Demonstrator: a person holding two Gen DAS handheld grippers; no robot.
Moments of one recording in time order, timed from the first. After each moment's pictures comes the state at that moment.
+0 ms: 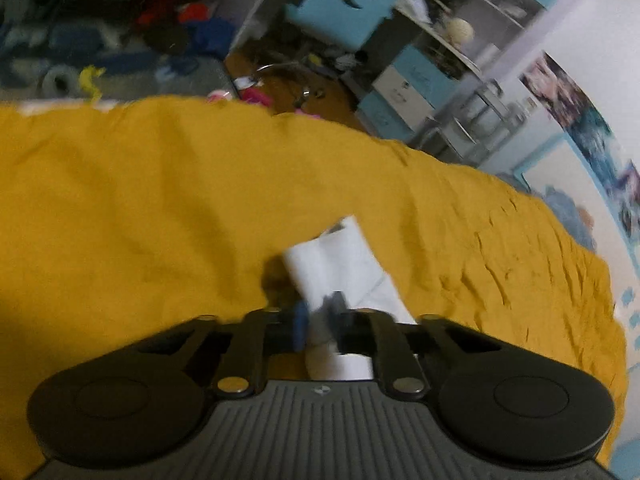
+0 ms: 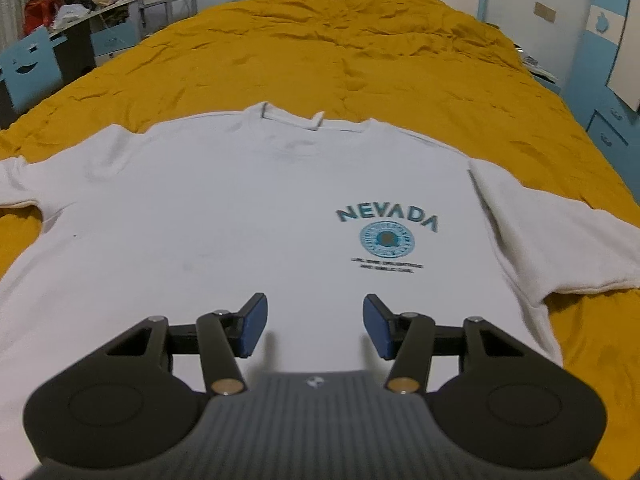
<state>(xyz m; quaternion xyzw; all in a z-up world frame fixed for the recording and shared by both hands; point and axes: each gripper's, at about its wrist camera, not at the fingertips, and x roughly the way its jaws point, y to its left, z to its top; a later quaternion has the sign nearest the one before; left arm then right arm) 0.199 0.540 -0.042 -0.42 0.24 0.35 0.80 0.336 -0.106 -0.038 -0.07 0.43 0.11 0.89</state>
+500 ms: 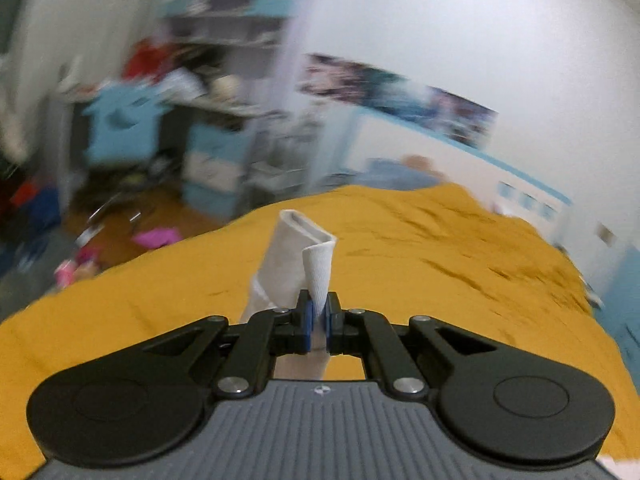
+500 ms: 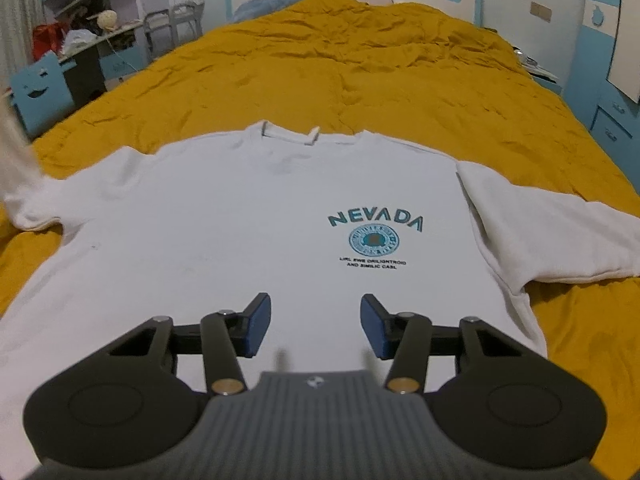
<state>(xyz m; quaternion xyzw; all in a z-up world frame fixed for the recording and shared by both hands) 0.275 0.319 0.151 -0.16 0.19 0.18 0.95 0.316 -0.136 -0.023 -0.04 0.41 0.14 0.90</state>
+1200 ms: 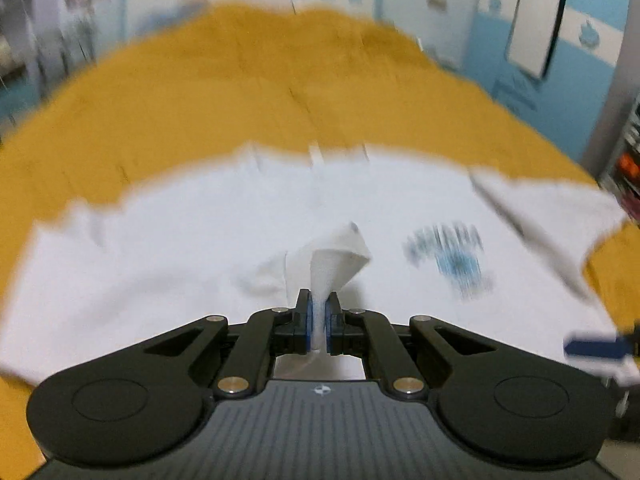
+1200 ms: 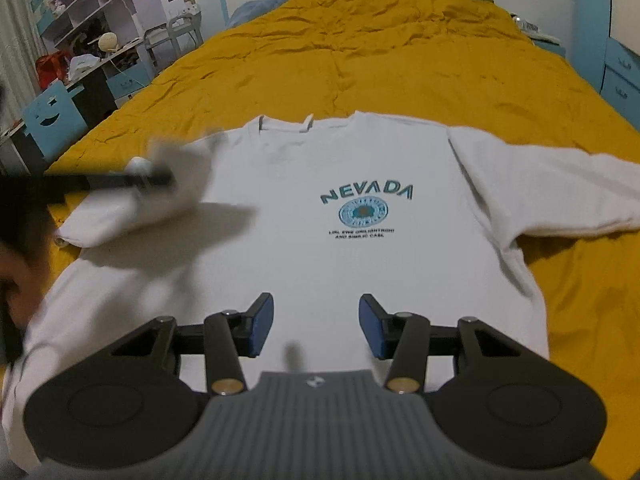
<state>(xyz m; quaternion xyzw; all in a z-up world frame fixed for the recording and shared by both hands) 0.325 0.047 -0.035 -0.02 0.42 -0.08 0.90 0.310 -0.177 -0.035 0.03 0.43 0.16 0.89</state>
